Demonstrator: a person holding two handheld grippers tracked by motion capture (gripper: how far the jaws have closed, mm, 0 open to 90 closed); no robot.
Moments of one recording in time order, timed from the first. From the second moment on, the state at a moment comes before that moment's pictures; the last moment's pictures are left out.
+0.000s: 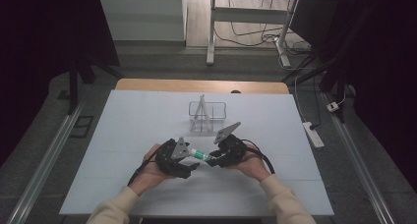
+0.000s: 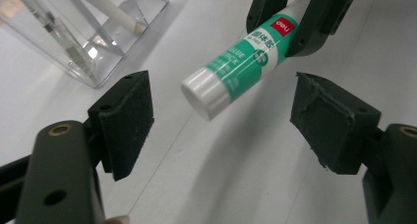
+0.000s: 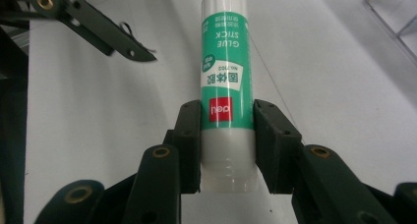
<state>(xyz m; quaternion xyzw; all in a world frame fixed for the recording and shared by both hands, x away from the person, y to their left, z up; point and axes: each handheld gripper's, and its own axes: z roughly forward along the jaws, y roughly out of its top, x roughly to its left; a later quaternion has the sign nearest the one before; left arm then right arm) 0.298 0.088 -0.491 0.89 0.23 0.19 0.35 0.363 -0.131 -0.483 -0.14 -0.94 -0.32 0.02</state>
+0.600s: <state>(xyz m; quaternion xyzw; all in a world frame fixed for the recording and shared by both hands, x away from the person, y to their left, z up) 0.296 0.072 -0.496 0.91 0.18 0.21 0.32 0.361 -0.125 -0.482 -0.12 -0.94 -0.31 0.05</state>
